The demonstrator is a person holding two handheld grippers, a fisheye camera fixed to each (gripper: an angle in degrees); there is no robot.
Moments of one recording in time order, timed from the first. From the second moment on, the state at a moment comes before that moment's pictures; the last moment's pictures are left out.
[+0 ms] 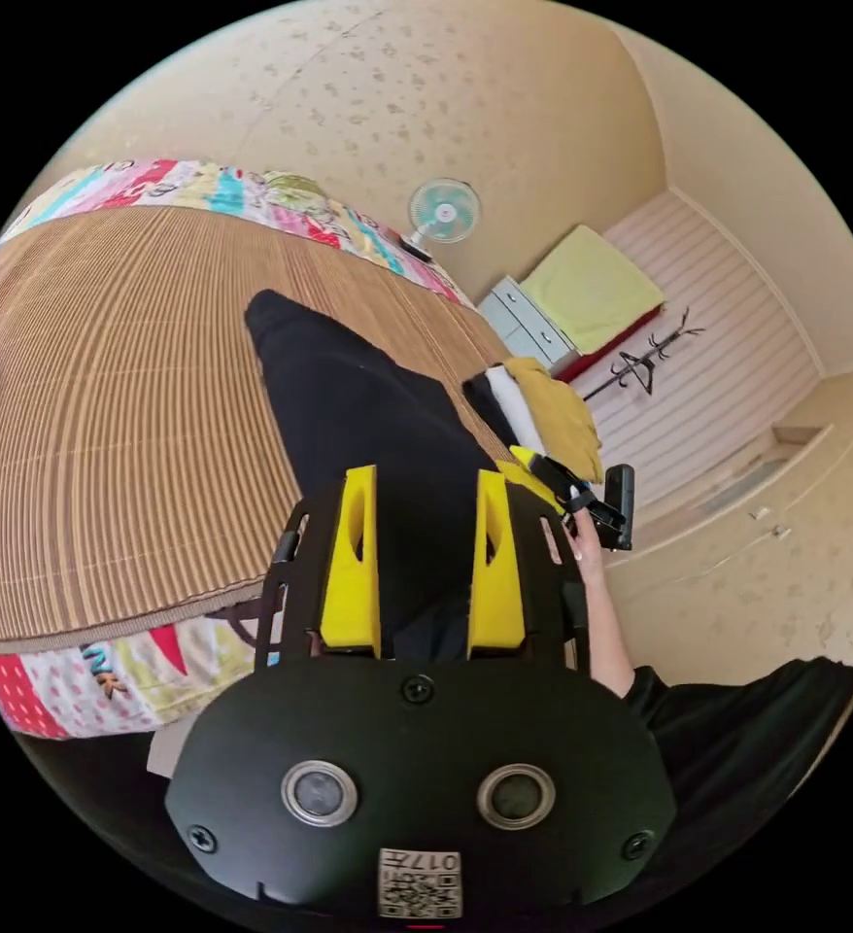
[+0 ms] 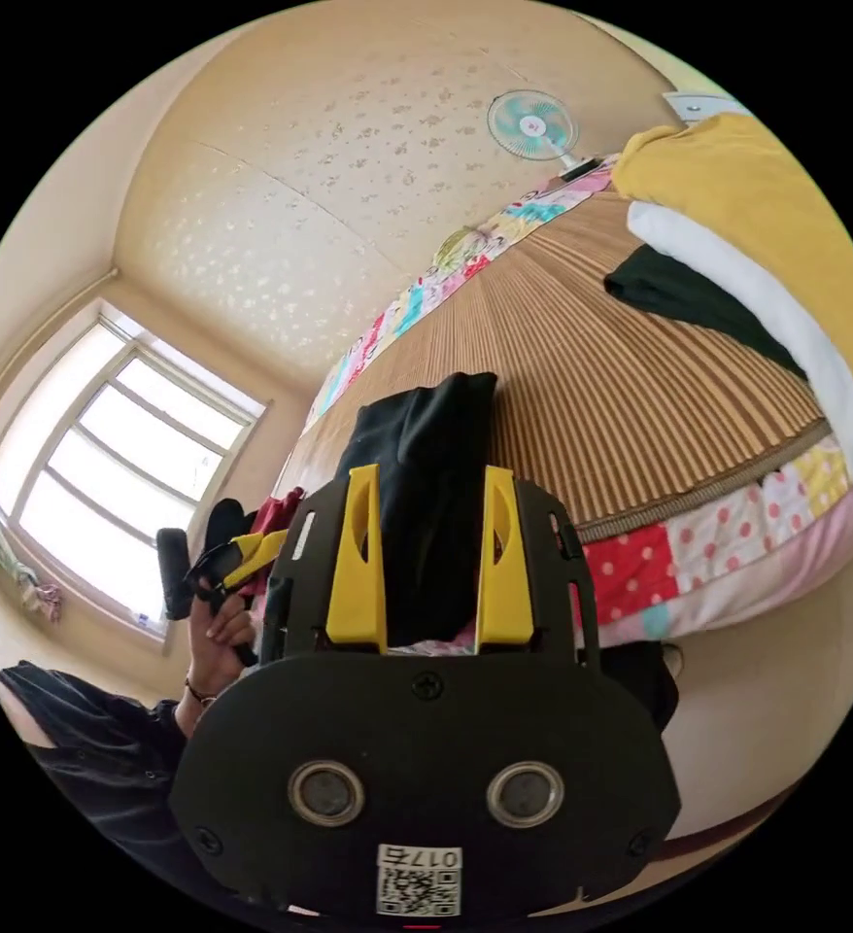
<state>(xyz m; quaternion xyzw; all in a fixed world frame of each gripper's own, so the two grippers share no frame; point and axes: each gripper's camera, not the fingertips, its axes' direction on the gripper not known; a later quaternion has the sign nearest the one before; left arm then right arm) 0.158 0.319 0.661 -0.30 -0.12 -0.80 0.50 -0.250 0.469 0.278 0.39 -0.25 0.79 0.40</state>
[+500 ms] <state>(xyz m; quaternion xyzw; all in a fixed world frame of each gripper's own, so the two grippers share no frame) 0.189 0.382 0.644 -0.23 -0.07 -0.89 0.40 -0.248 0.434 0.292 0.41 -0.40 0.71 0.40</state>
